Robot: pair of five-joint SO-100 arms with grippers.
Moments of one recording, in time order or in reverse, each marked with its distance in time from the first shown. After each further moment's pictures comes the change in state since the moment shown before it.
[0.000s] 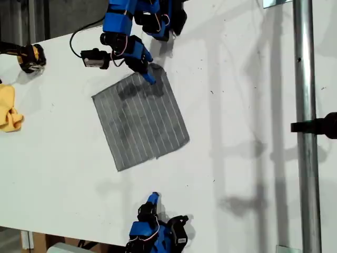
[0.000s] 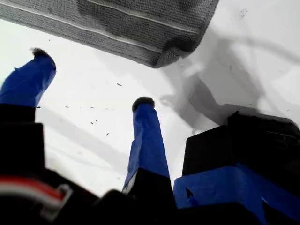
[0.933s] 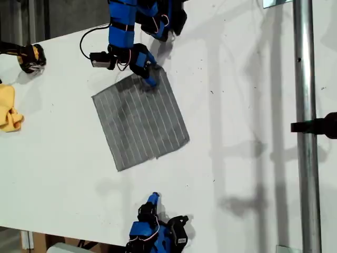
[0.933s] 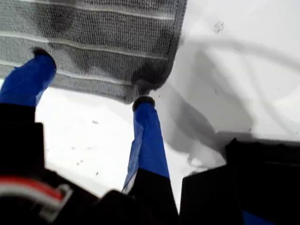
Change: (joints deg) arm 0 0.0 0.0 0.0 0.5 0.0; arm 1 8.4 -8.3 14.5 -19.2 1.3
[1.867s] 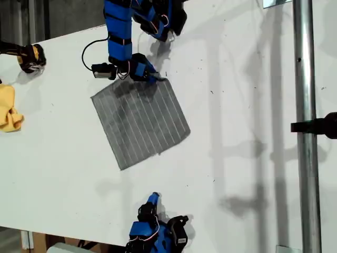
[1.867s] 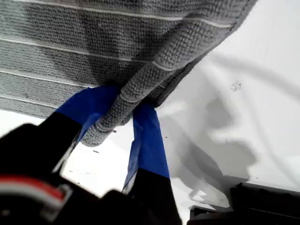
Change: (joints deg) arm 0 0.0 0.0 0.0 0.0 0.0; arm 1 2.5 -16.5 -4.7 -7.8 -5.9
